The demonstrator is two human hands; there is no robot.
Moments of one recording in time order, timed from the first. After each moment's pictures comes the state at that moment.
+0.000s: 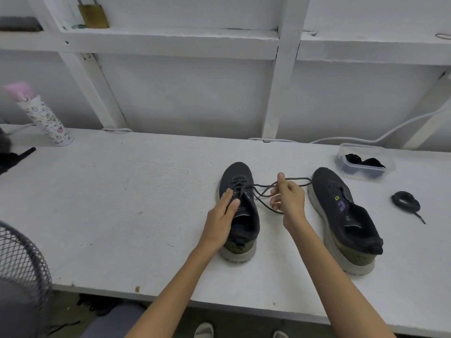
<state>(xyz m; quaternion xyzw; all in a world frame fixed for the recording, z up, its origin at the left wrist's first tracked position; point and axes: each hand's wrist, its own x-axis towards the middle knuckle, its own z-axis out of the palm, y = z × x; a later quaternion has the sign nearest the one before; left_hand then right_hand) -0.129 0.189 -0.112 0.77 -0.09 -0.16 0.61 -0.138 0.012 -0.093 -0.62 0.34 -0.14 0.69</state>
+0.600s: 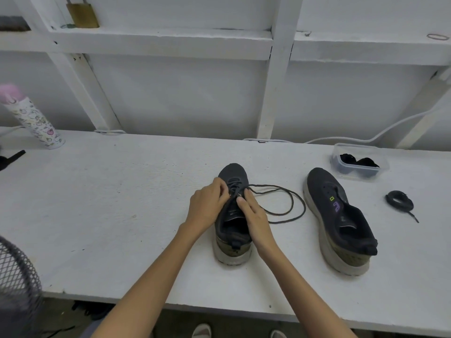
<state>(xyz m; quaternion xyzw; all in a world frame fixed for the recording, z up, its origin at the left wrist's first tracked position) -0.078 0.189 -0.098 0.94 -0.21 0.00 0.27 -0.160 0.075 -0.116 -0.68 0.18 -0.07 0.71</state>
